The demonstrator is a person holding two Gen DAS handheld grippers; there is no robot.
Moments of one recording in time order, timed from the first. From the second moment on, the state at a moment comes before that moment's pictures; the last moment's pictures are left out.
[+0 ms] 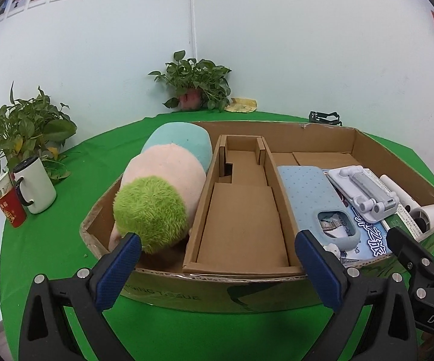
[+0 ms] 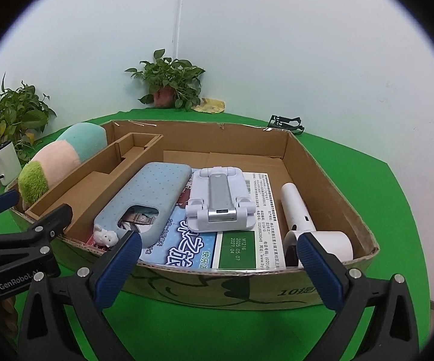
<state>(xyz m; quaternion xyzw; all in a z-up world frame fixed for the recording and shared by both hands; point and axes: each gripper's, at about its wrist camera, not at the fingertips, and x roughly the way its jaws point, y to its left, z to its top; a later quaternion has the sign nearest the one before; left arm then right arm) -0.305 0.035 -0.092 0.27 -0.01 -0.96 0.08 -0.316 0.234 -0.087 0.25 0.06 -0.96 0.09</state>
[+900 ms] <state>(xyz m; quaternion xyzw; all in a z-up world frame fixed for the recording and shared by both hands) -0.317 0.037 -0.093 0.28 -0.01 -0.96 0.06 -0.315 0.233 -0.087 0.25 0.06 -0.96 0.09</state>
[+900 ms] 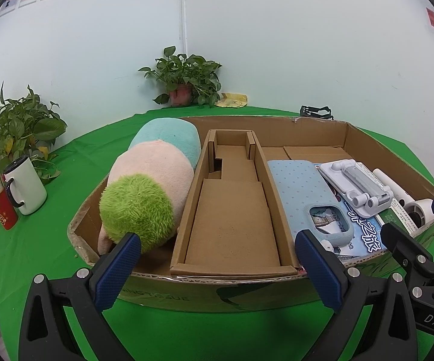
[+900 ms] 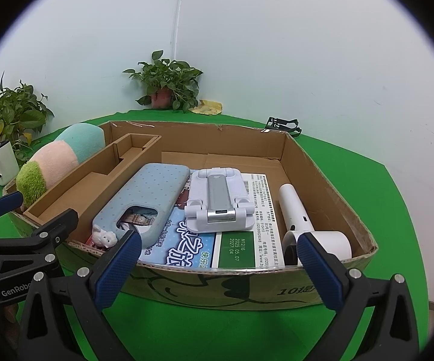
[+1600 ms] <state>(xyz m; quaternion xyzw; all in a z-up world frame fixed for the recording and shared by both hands) -0.318 0.037 -0.094 0.28 0.00 -0.96 0.06 -0.315 0.233 -0.087 0.25 0.06 -0.96 0.09</state>
